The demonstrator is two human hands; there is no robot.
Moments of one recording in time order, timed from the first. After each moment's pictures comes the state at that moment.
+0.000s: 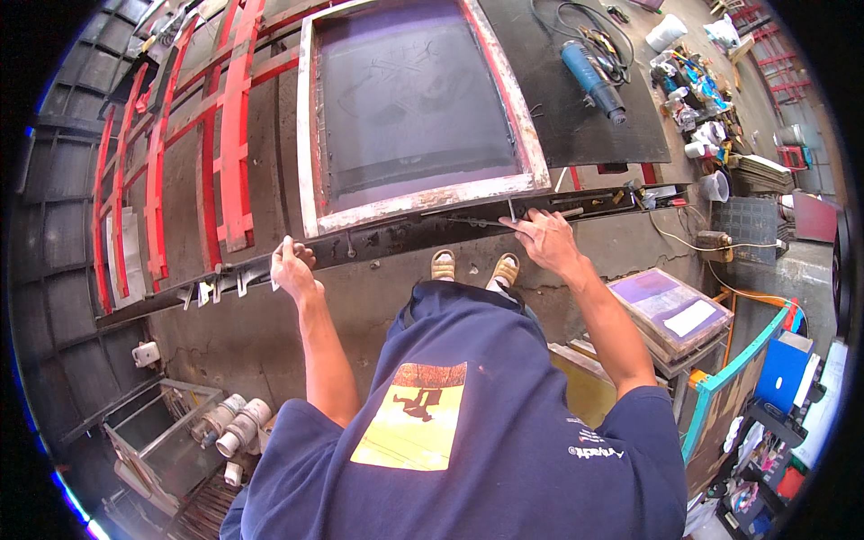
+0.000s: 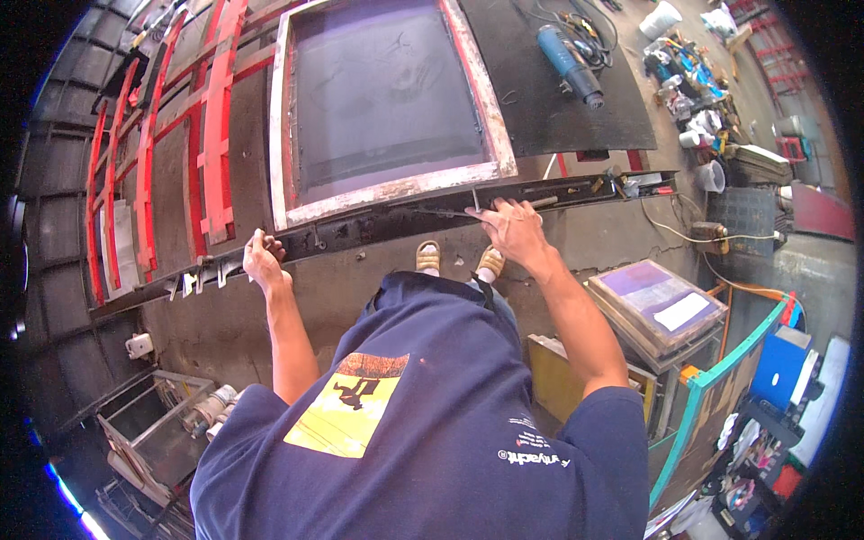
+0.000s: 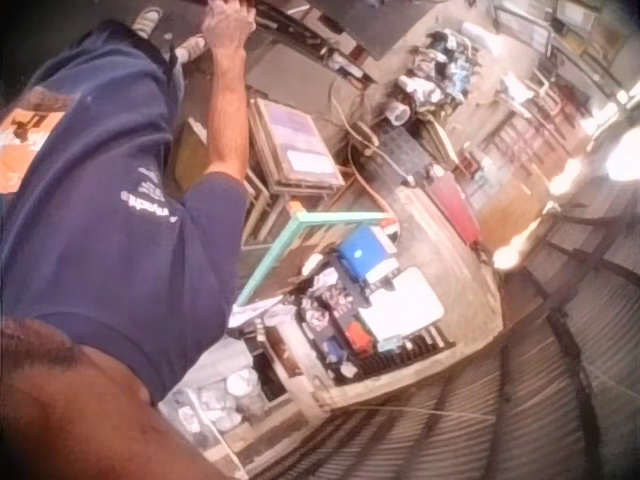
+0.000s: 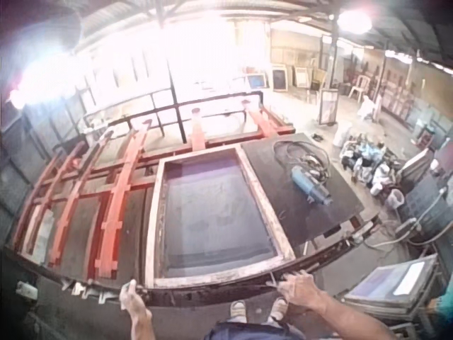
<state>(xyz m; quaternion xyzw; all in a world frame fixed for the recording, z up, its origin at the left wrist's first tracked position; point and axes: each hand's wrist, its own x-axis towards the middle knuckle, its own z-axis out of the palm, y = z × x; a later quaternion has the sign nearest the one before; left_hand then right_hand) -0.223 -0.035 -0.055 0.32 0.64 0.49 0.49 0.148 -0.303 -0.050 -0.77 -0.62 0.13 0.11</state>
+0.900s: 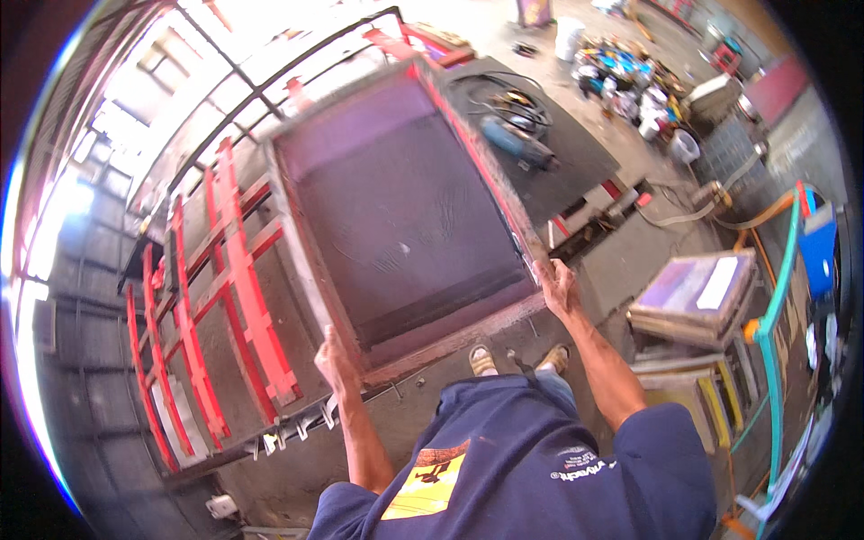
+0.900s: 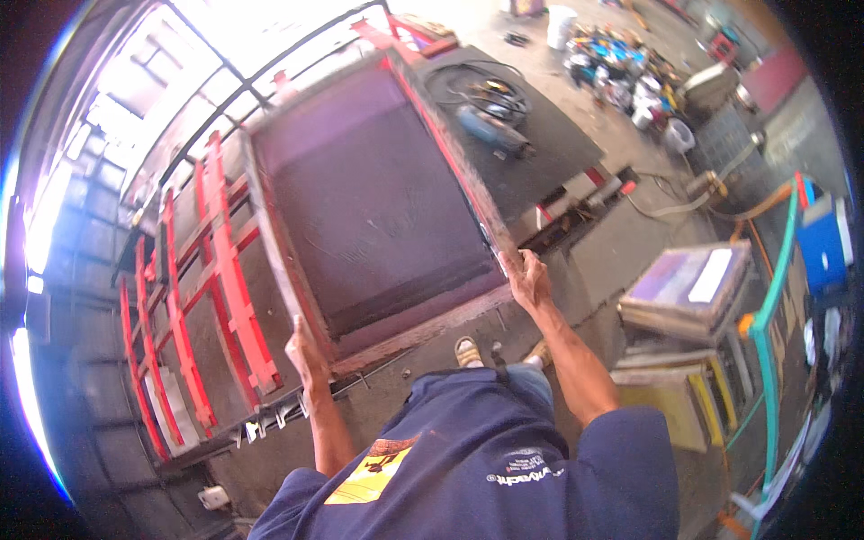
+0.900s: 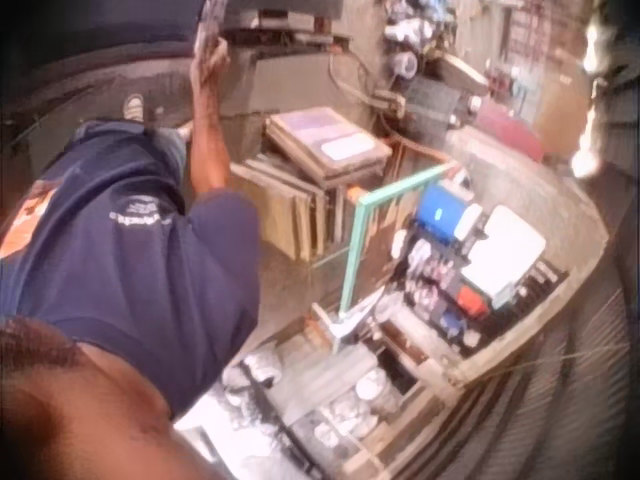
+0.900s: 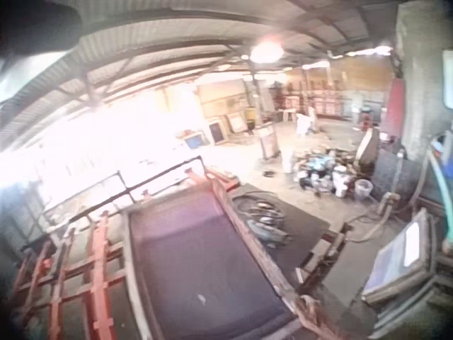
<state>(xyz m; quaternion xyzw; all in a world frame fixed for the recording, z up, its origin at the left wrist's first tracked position) -0.141 0.010 -0.019 0.57 0.53 0.35 0.52 0.170 -0.316 -0.062 -0.84 -0.15 0.12 0.51</state>
